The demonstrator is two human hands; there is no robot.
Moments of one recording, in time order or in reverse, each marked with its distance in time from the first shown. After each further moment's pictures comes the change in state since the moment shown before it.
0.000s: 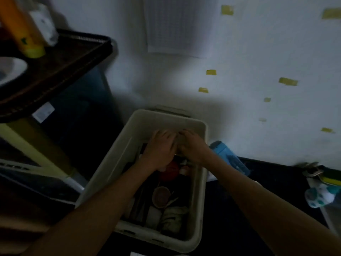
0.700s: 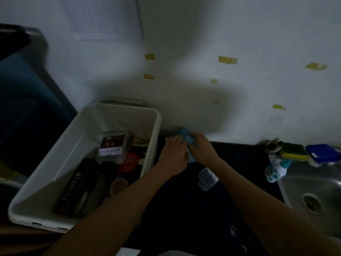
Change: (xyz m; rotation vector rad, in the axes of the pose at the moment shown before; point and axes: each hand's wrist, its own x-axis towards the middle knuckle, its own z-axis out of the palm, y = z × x) left_hand 0.037 0.209 0.082 -0.032 -0.270 0.107; right_hand -0.096 0.185 -0.047 0.242 0.088 0.335
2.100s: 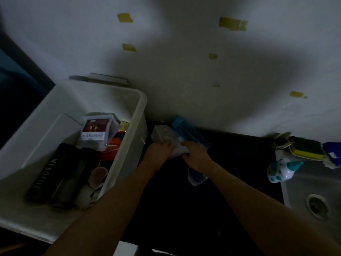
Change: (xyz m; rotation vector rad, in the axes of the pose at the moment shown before) left_hand 0.037 -0.021 0.093 0.341 -0.351 -0.115; right_hand 0.020 0.108 0.039 -0.116 -0.314 -0.071
